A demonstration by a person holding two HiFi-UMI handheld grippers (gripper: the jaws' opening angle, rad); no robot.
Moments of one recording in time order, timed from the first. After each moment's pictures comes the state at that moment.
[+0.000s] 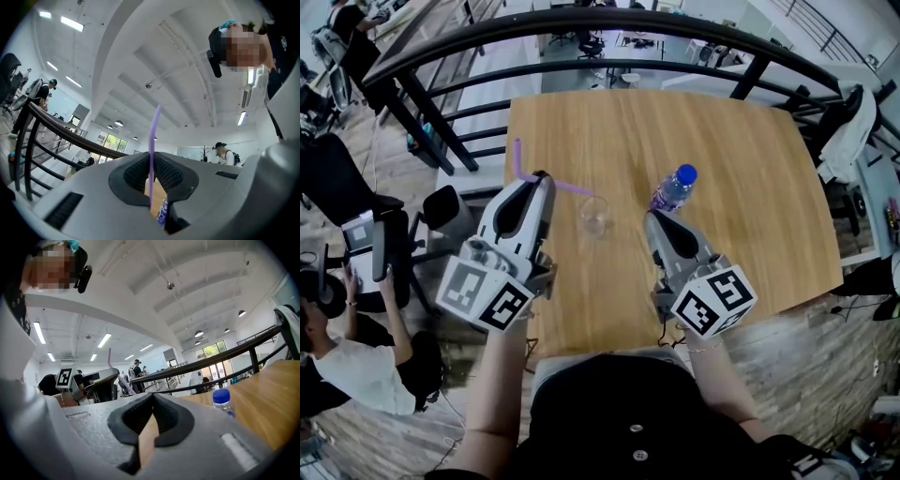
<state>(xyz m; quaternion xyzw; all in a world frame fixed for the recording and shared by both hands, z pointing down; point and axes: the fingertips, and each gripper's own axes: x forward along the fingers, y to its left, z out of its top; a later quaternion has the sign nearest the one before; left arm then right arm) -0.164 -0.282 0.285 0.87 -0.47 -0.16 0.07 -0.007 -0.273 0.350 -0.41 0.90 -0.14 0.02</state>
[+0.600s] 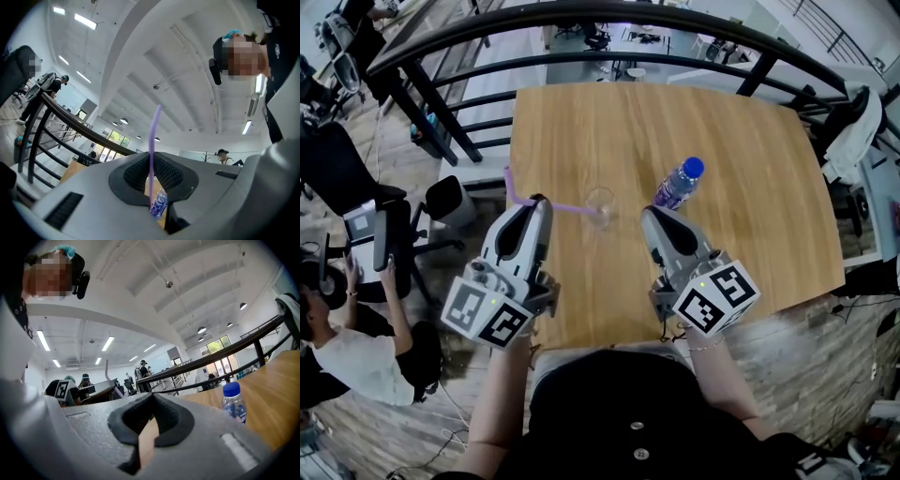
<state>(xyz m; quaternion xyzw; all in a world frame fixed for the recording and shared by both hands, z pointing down) -0.176 -0.248 0.315 0.85 -0.48 -0.18 0.12 -0.020 -0.264 0.349 -0.38 0.91 -0.16 0.04</state>
